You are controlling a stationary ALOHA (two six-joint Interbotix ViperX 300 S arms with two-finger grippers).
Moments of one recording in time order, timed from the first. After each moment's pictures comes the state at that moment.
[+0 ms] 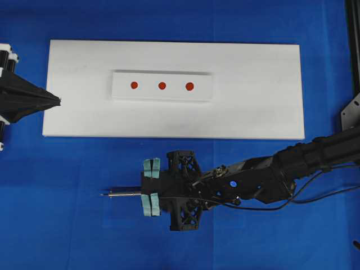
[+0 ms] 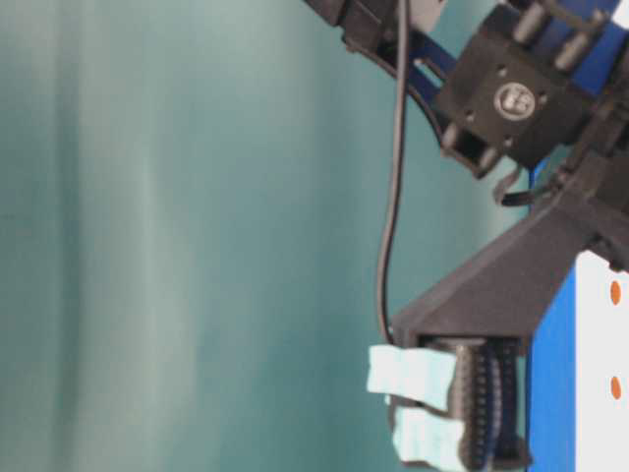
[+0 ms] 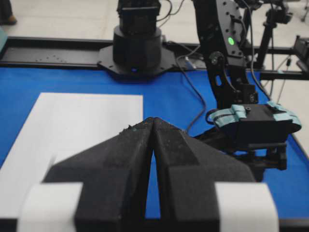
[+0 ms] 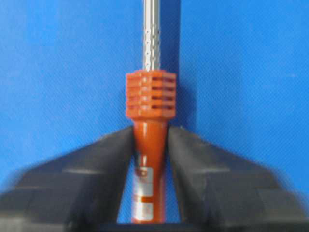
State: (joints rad) left arm -0.05 -0.98 1.23 0.00 -0.36 -0.04; right arm 0.30 0.40 0.28 -0.41 0.24 0.81
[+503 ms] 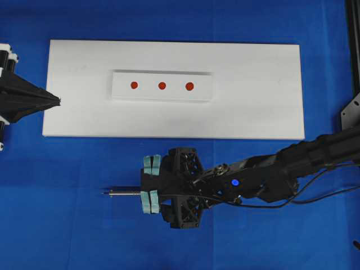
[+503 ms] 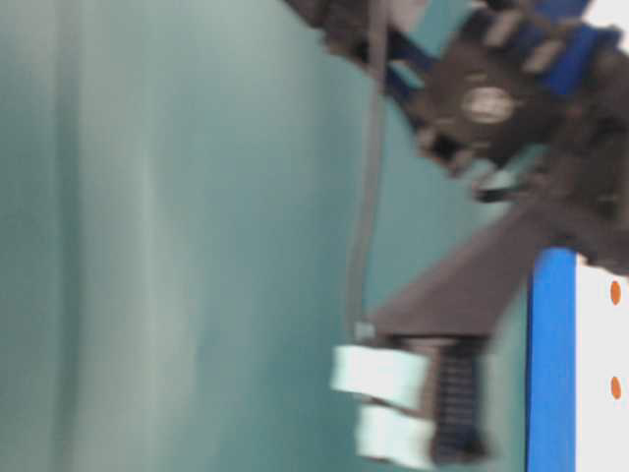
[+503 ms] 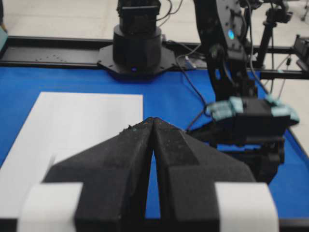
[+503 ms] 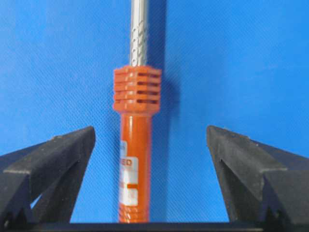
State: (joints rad) left arm -0.05 -0.98 1.23 0.00 -0.35 -0.04; right arm 0.30 0.35 0.28 -0.41 0.31 0.80
